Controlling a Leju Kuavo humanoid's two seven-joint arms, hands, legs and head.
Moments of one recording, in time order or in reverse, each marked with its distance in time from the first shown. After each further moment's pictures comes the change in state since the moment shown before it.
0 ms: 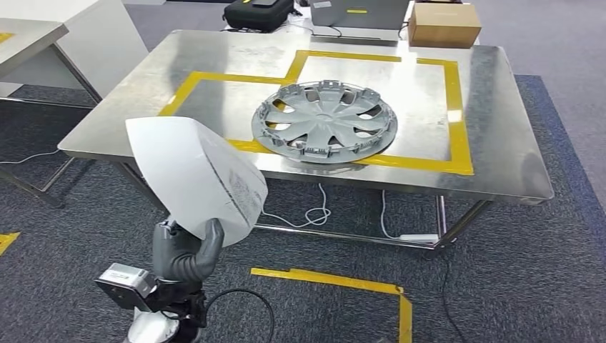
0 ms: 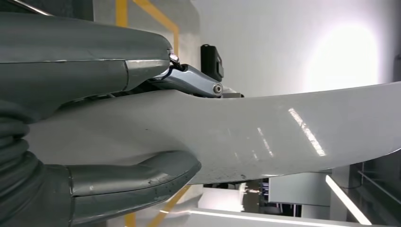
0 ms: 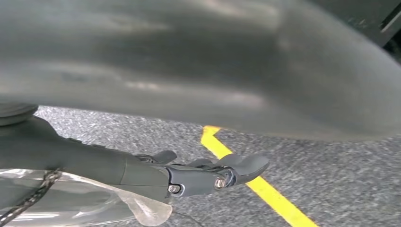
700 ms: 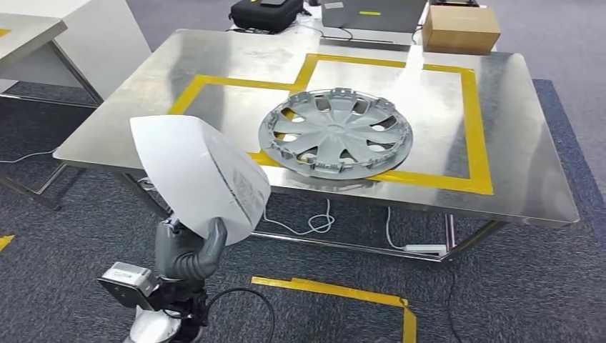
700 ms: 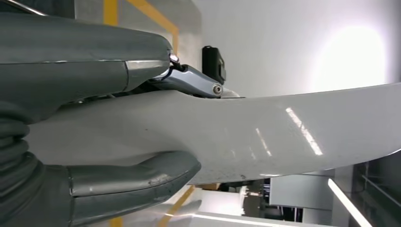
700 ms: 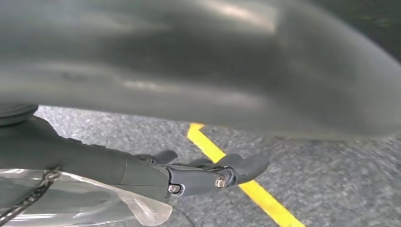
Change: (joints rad) left arm -0.003 -0.004 -0.001 0.001 -0.004 0.000 0.002; right arm 0.001 0.000 -0.005 0.000 0.002 0.001 -0.003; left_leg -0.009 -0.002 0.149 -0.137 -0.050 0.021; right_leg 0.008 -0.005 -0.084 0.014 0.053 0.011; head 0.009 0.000
